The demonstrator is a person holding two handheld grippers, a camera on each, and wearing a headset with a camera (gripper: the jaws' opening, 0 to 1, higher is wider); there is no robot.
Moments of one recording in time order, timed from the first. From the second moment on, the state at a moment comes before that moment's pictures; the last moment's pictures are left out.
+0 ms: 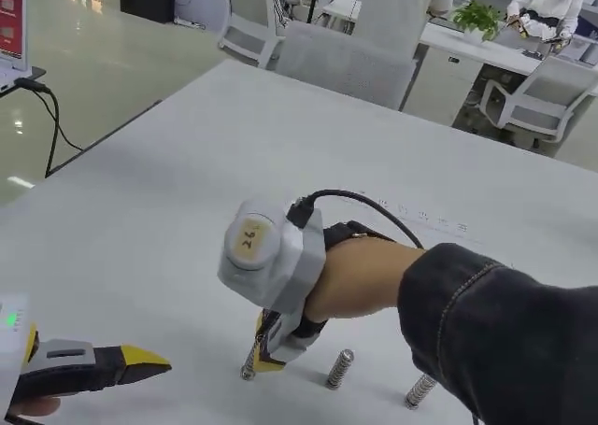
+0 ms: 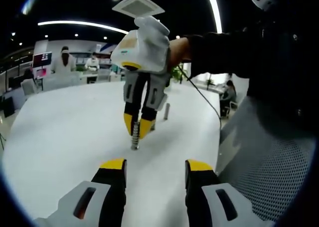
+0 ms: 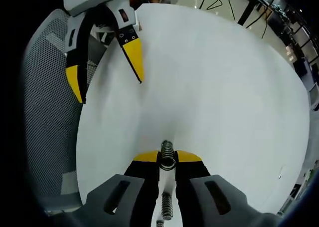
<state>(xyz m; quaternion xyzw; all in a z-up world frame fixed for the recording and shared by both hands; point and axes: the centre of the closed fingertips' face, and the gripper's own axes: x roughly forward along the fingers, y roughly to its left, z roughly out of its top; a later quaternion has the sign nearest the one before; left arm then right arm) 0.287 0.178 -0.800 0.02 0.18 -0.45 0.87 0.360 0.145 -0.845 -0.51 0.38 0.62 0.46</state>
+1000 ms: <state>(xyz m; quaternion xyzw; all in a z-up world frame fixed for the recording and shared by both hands) 0.288 0.178 -0.799 0.02 0.18 -0.46 0.87 0.364 0.144 -0.848 -0.50 0.38 0.61 0.48</state>
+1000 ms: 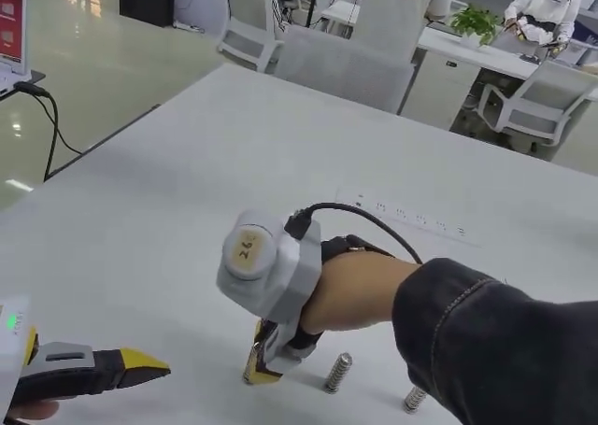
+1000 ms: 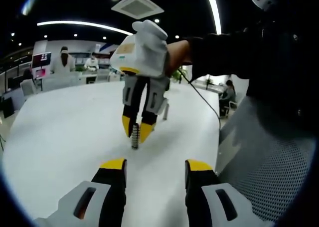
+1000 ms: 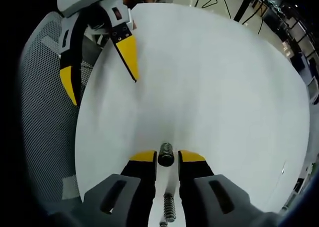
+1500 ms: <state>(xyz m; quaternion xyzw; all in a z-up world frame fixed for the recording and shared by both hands) 0.289 0.174 -0.797 0.02 0.18 -0.46 0.87 0.365 0.130 -0.835 -0.45 0.38 0.62 0.52</state>
